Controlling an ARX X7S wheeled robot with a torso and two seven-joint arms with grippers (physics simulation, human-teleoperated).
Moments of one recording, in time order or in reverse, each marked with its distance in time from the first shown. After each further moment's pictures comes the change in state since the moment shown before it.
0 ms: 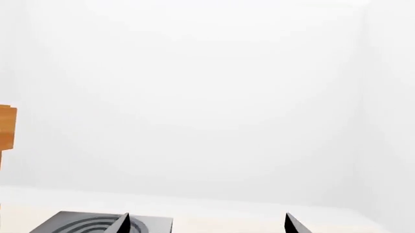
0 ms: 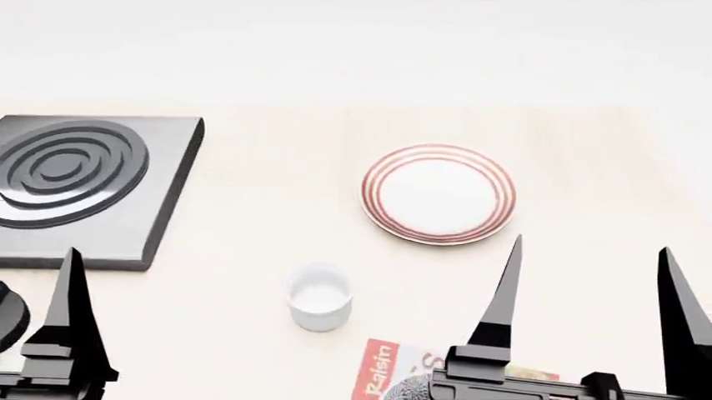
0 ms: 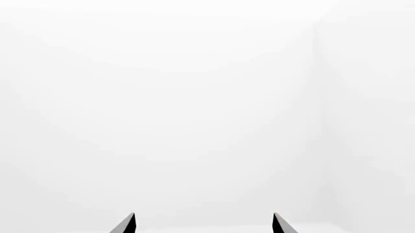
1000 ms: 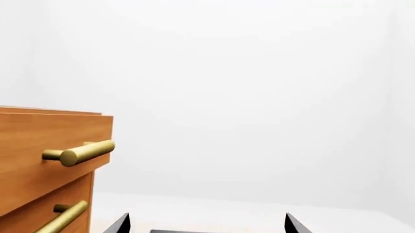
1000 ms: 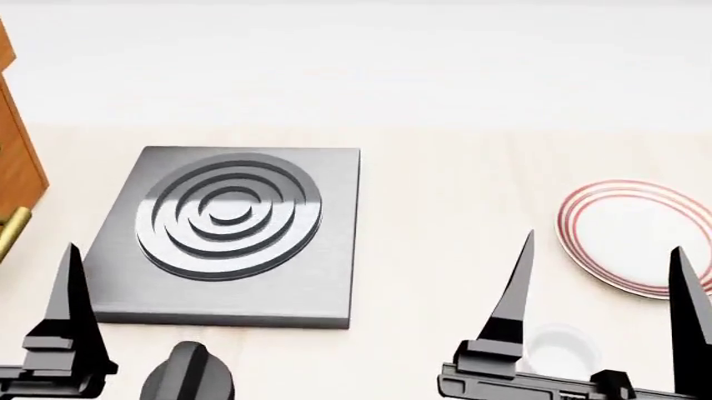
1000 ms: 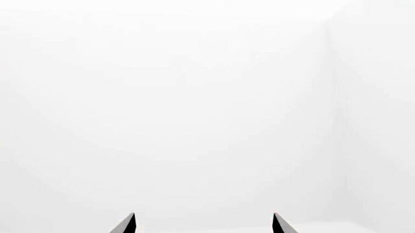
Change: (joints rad) left arm -0.016 0.041 -0.027 -0.009 0.043 -0.027 0.031; right arm 0.006 -0.035 0.037 0.003 0.000 0.002 -0.029
